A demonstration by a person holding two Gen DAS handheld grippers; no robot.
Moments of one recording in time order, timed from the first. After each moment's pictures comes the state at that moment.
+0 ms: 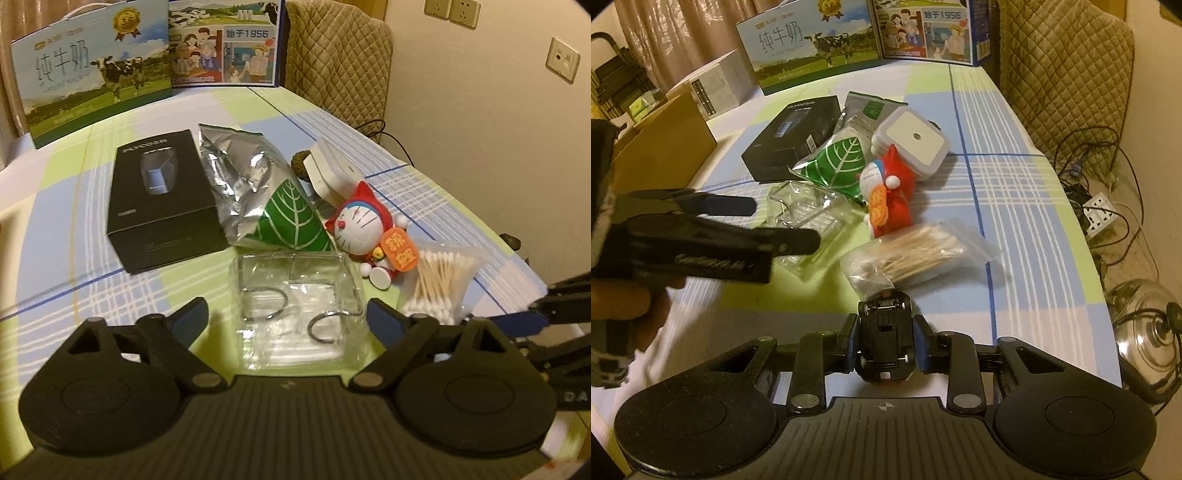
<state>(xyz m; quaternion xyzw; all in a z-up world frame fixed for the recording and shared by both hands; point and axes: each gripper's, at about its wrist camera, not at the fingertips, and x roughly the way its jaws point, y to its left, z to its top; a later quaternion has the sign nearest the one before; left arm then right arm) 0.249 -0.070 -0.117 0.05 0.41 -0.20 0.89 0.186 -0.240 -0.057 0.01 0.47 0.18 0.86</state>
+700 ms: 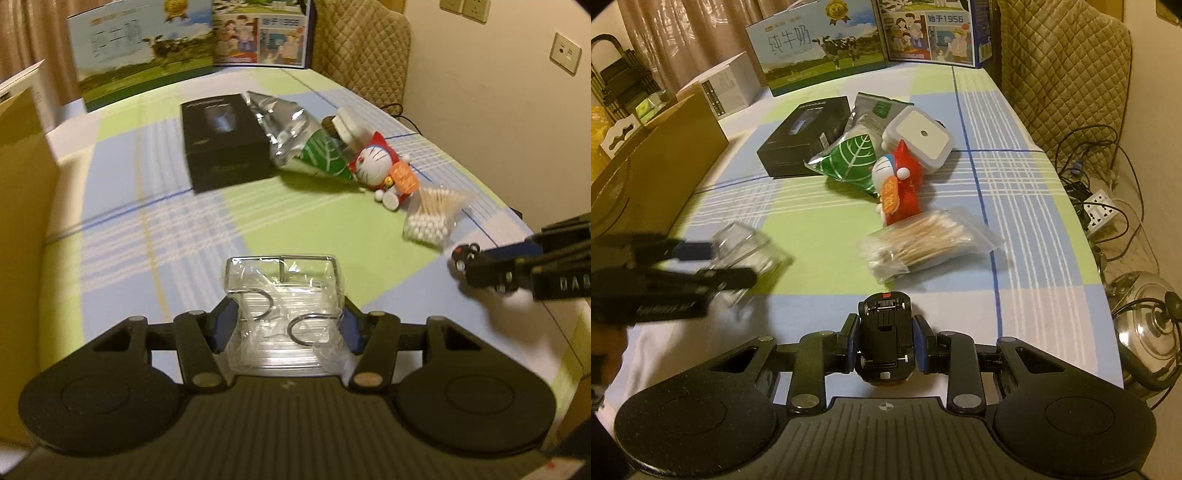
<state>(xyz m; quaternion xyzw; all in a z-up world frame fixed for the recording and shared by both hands) 0.172 -0.019 -0.103 0.04 0.43 -0.16 0.89 0.166 -0.236 -0.049 0.01 0.47 0.19 0.86</state>
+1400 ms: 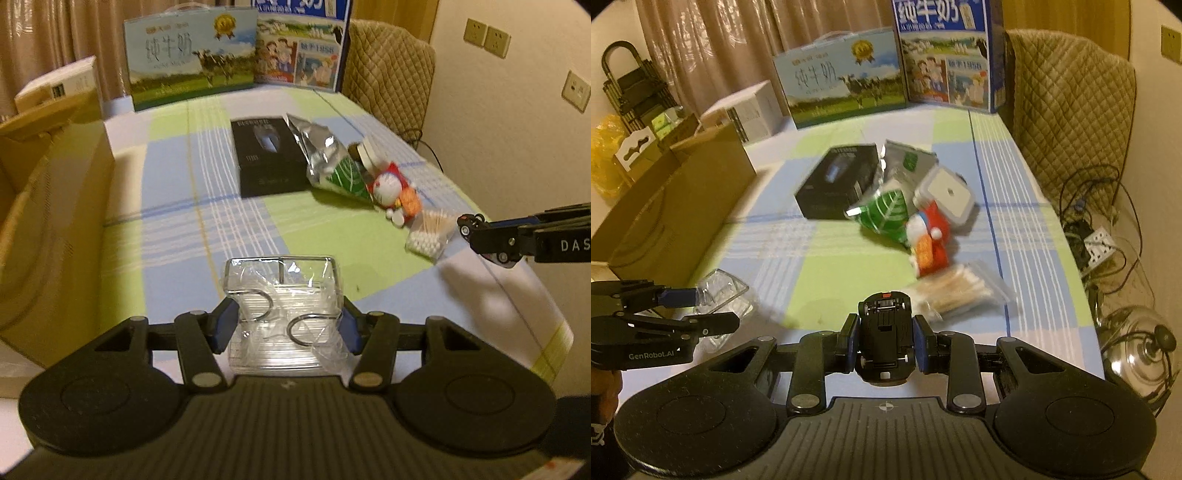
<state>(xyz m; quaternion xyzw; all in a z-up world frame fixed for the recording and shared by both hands) 0.132 0.013 -0.050 0.01 0.41 -0.12 0.90 0.152 -0.213 0.011 0.00 0.42 0.20 0.88</state>
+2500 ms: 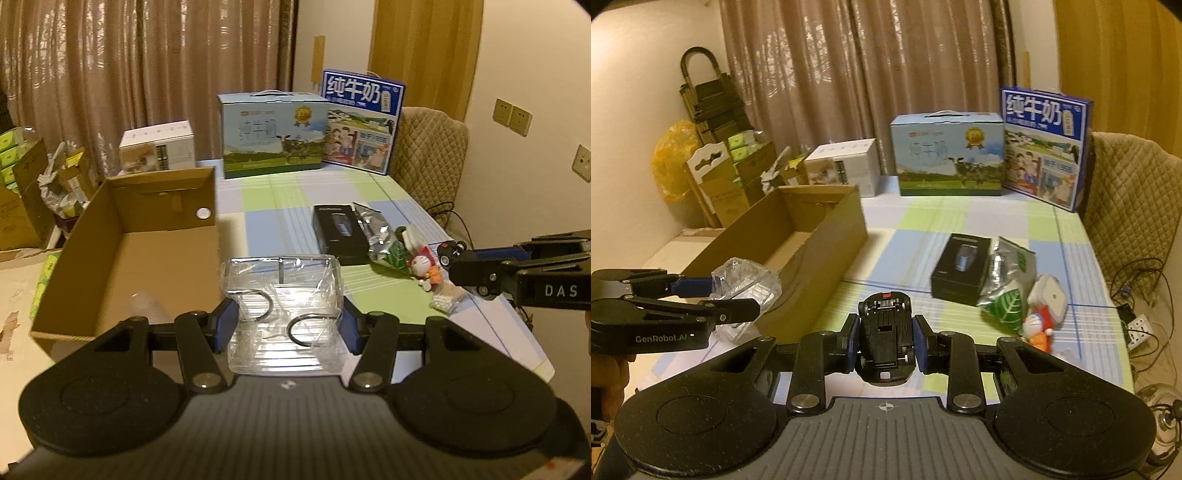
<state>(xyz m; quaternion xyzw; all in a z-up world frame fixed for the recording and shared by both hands) 0.053 0.105 0.066 -0.01 0.34 -0.04 0.94 0.088 -0.100 0.102 -0.02 0.34 0.30 0.89</state>
